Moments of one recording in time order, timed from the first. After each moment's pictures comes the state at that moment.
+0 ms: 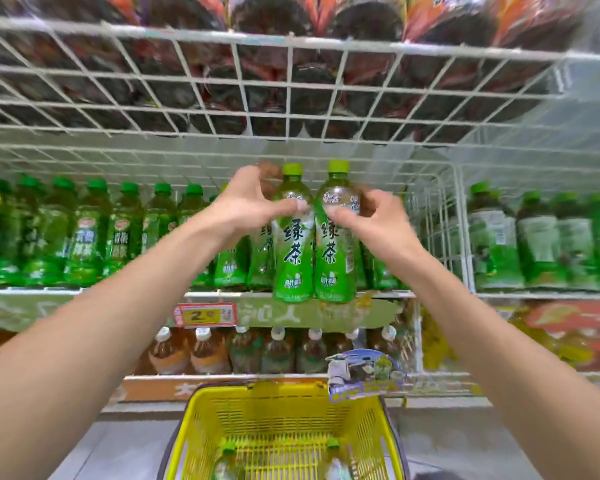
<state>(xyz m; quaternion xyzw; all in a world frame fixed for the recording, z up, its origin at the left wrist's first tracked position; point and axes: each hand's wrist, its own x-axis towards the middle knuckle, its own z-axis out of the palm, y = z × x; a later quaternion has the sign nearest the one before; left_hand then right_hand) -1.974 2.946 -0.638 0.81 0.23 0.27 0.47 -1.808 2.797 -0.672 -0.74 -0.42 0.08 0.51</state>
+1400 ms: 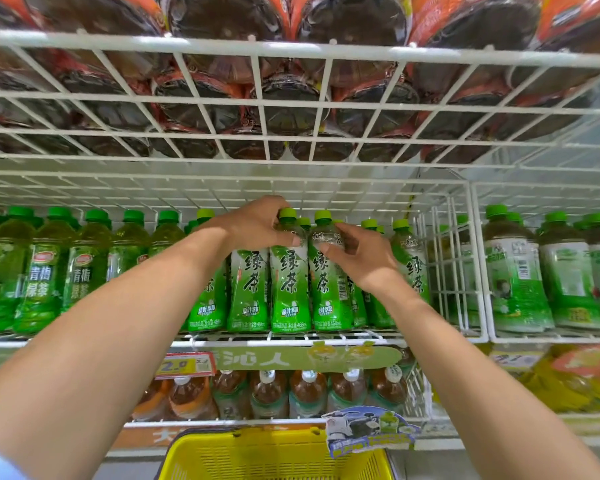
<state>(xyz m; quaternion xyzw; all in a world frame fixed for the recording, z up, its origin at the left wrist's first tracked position) -1.884 3.032 -0.667 0.92 0.25 0.06 0.29 -1.740 2.853 -0.718 -0.79 -0.42 0.13 0.44</state>
